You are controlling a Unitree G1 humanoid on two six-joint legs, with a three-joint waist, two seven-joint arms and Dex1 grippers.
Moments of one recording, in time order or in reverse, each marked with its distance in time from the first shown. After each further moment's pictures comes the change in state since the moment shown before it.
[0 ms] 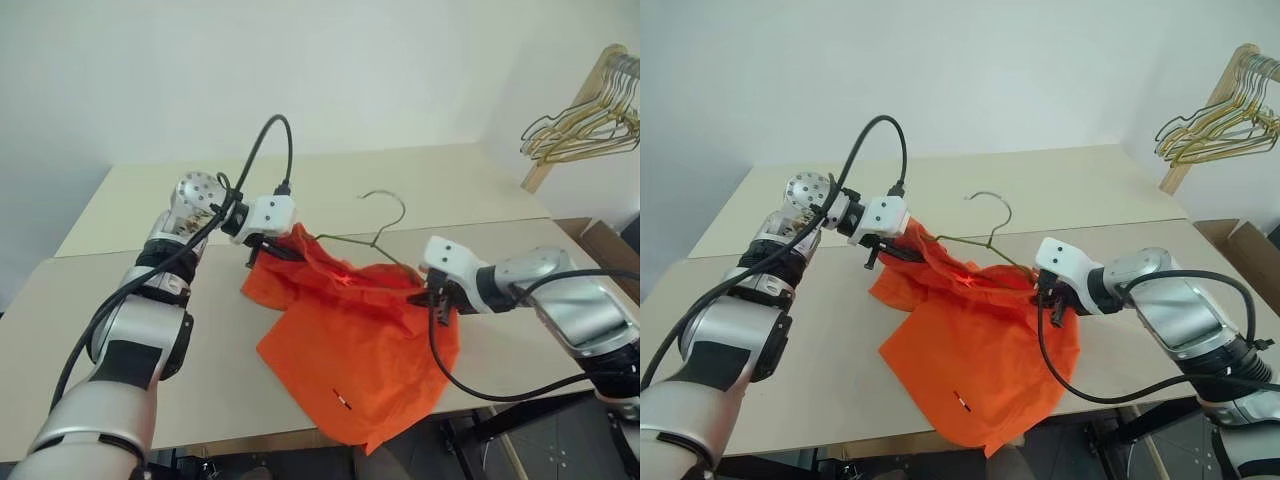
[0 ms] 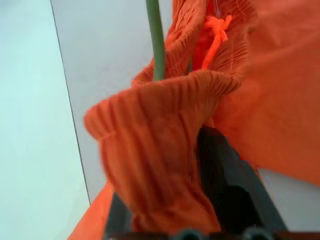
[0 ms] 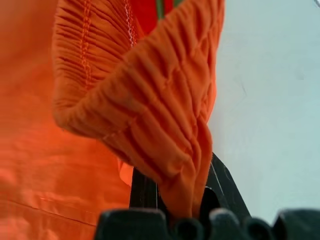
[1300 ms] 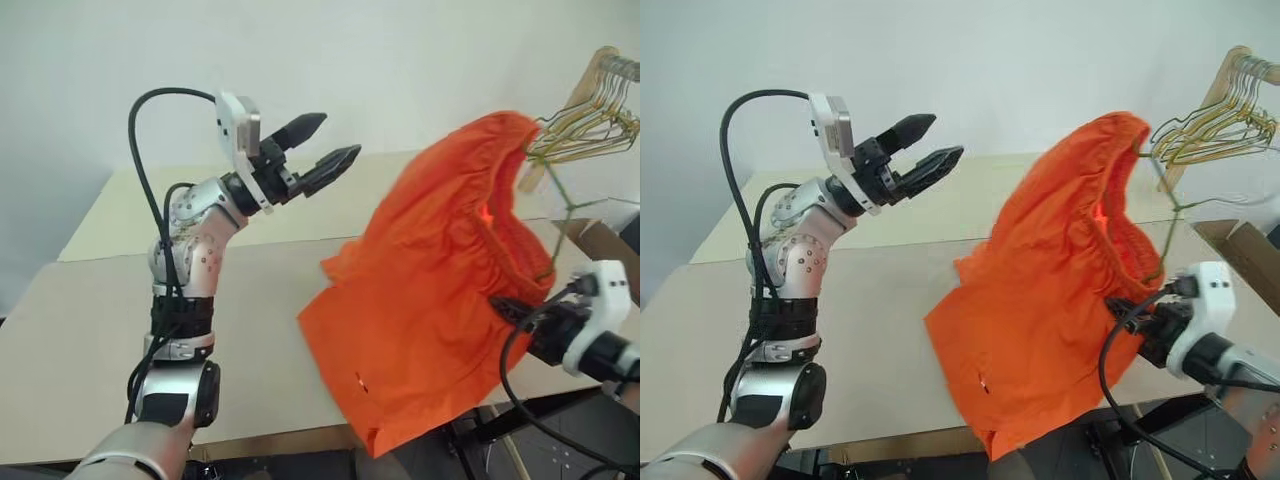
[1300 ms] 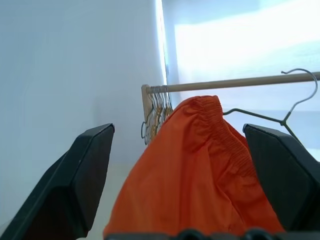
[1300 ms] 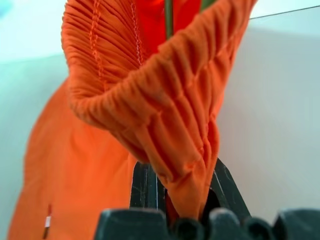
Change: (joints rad) left arm 0.328 -0.242 0.367 -1.000 -0.572 0.845 0.799; right arm 0.441 0.448 -1.175 -0.507 0.470 0.706 -0.522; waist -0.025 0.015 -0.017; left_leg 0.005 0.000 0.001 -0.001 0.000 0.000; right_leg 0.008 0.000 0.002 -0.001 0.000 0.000
